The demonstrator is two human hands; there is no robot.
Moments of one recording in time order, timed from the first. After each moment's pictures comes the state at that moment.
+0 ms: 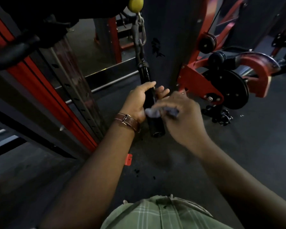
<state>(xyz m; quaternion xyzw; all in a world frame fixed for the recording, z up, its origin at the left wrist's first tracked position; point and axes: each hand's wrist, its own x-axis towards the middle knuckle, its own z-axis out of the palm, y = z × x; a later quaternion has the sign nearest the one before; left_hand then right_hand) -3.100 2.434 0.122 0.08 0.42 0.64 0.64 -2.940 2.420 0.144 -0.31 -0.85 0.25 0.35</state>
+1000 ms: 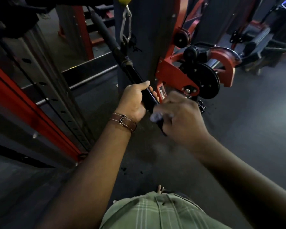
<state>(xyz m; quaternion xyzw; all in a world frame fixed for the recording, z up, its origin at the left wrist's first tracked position) -3.093 2.432 0.113 0.10 0.39 0.64 0.66 -2.936 2.391 0.147 -0.36 -0.90 0.11 0.24</state>
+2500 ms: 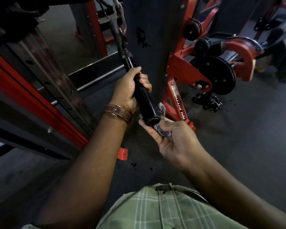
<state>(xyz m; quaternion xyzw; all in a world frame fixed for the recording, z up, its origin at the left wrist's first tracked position) -3.096 2.447 0.125 0.06 0.30 0.68 0.67 -2.932 2.366 0.143 -0.37 -0.08 0.86 0.35</state>
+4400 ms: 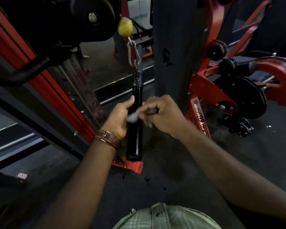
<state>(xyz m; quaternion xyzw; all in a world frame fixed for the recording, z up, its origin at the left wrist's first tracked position) -3.089 2.398 0.136 0.13 0.48 0.62 0.61 -2.953 2.476 0.133 -0.16 -0.81 0.47 0.30</state>
